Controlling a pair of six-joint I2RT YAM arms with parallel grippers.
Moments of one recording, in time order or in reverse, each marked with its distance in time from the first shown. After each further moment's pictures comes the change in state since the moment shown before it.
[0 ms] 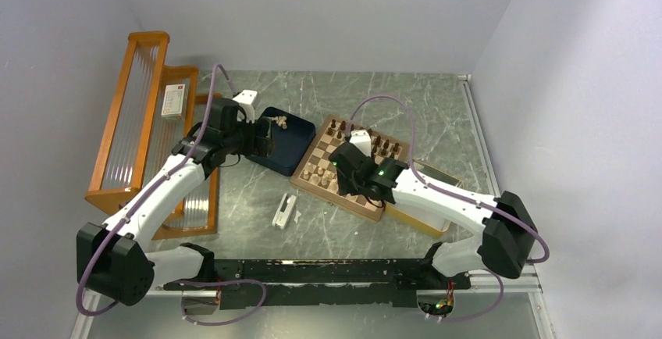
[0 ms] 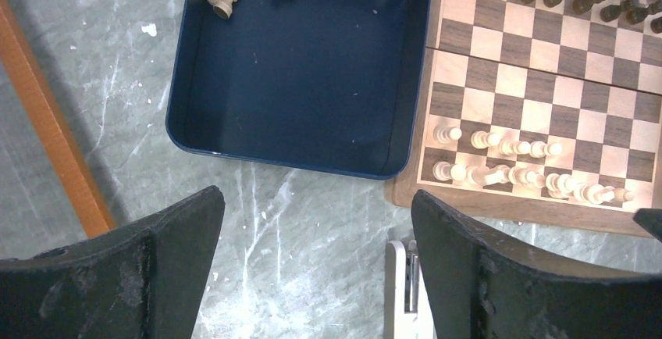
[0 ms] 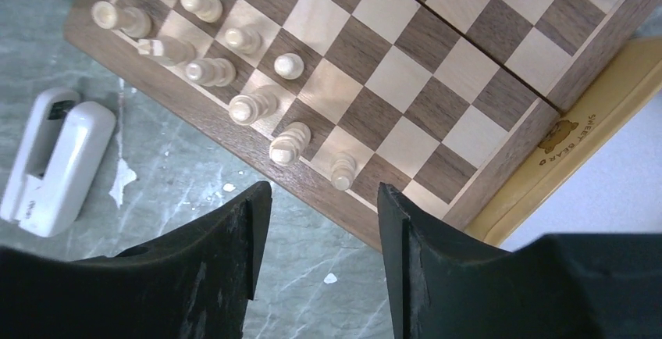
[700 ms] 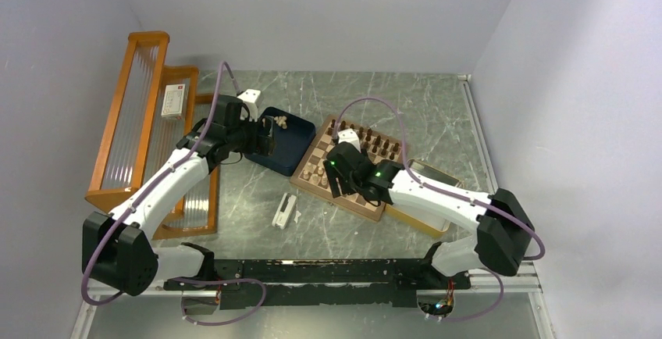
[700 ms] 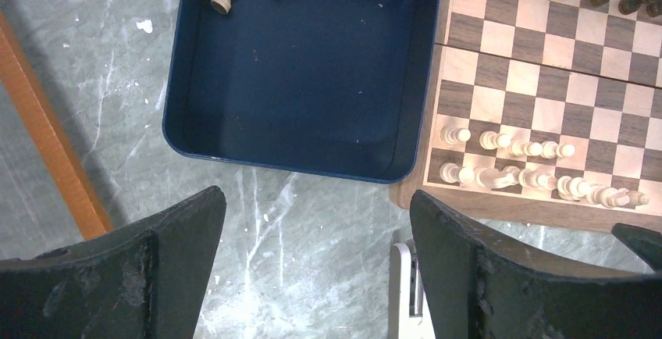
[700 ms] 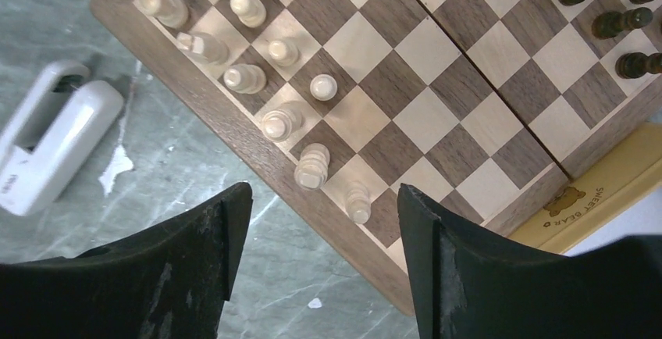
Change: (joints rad) left arm 0.000 0.067 0.029 -0.009 0.000 0.008; right arm 0.000 -0.007 -0.025 0.130 -0.060 -0.195
